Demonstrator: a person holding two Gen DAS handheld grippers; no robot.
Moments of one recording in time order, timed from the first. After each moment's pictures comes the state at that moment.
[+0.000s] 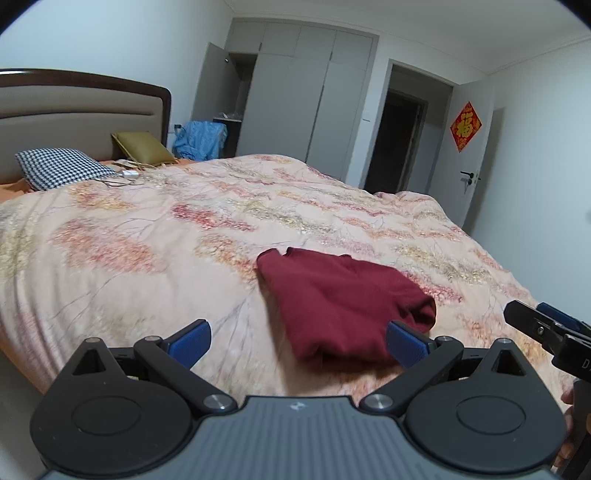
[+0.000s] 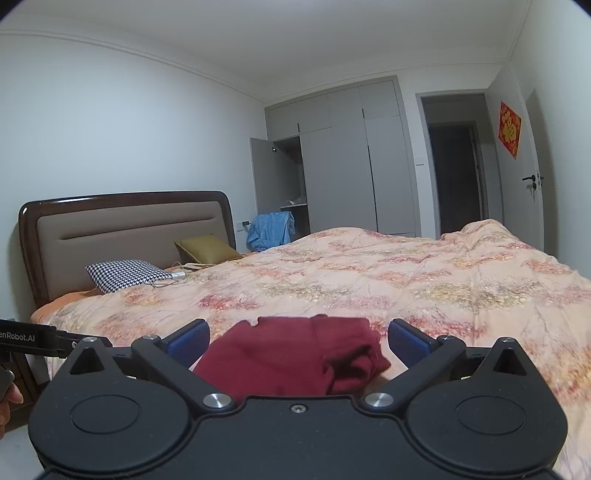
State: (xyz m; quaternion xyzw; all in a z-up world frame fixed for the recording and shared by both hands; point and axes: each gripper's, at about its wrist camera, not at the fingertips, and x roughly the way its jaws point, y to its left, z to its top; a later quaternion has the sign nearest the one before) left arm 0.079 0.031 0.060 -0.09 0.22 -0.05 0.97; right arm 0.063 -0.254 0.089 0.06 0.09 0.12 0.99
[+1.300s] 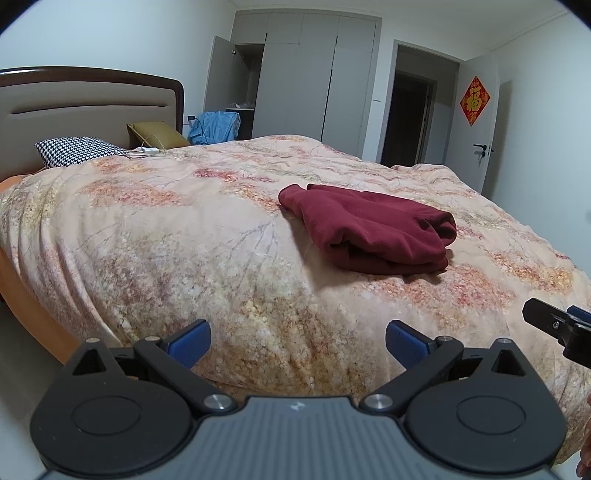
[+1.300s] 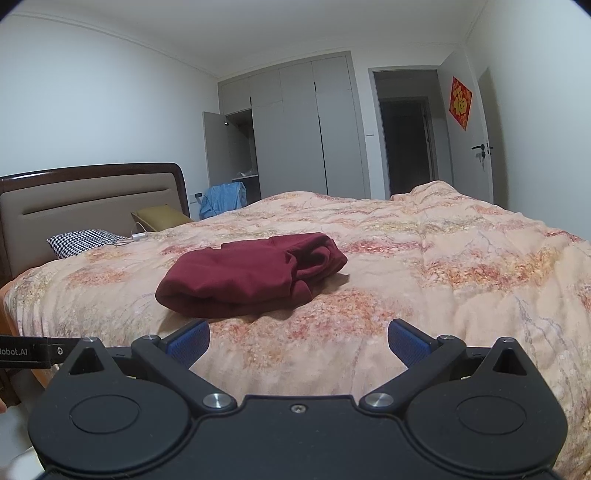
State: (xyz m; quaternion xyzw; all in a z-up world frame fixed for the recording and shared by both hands) left arm 0.024 0.024 -0.023 -0.06 0.25 -0.03 0.97; right arm 0.003 -0.241 0.005 0.07 0.14 0.04 0.99
